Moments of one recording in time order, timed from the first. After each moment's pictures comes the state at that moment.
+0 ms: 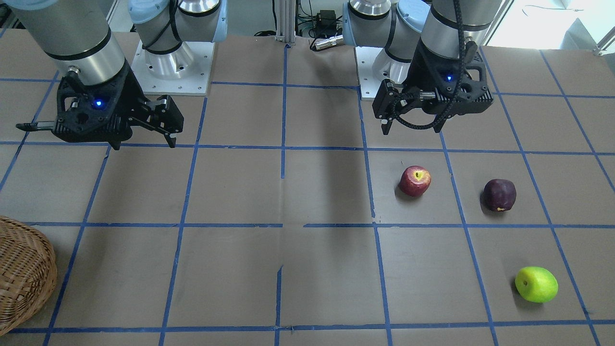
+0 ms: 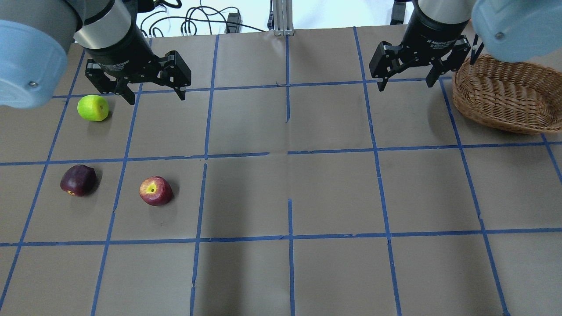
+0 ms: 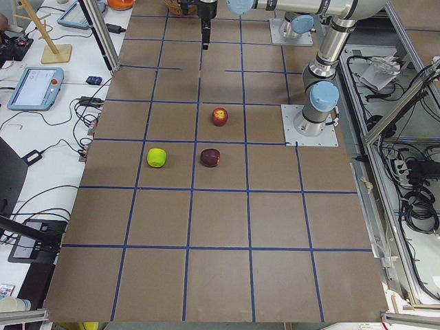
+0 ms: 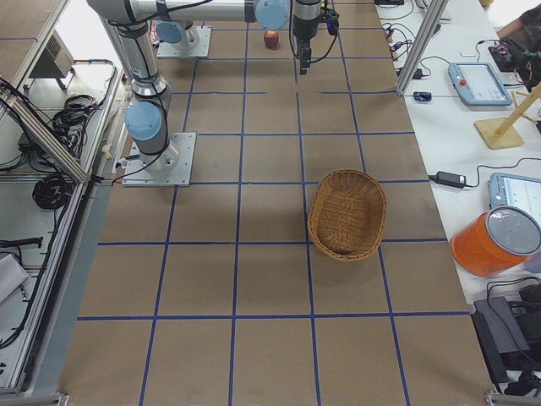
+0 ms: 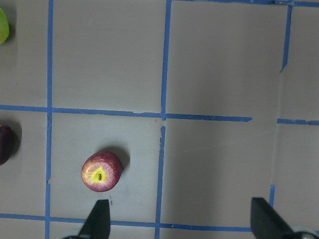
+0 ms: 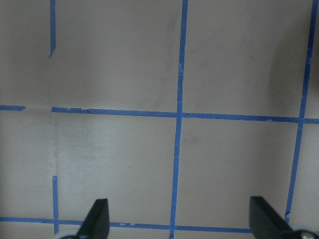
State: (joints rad) left arm -1.62 -1.58 -1.55 -1.51 1.59 -0.11; right arm 1.58 -1.48 1.50 -1.60 -1.55 -0.04
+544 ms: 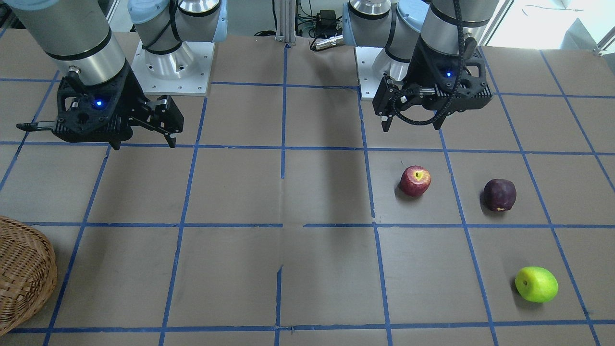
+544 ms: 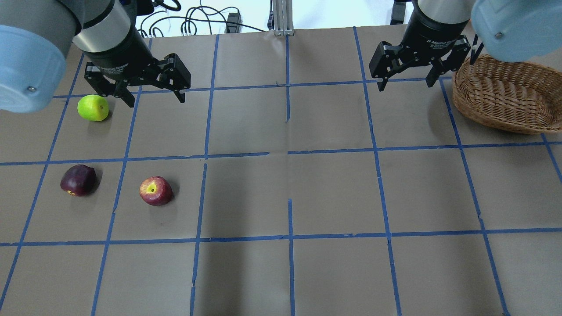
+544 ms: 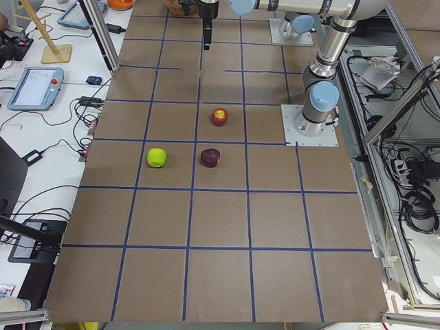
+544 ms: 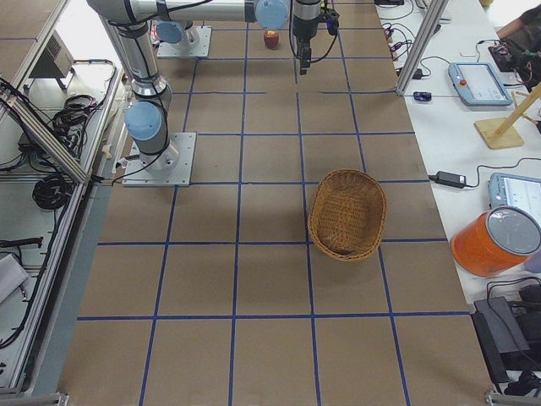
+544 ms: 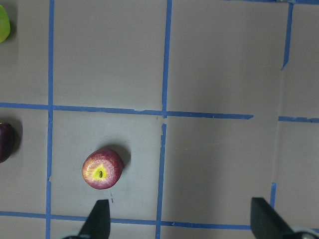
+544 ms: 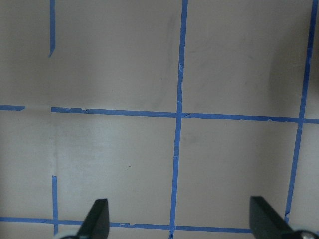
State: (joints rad) left arm -1.61 -1.57 -1.56 -1.51 1.59 -0.10; right arm 1.59 -1.48 1.50 -1.60 -1.56 -0.04
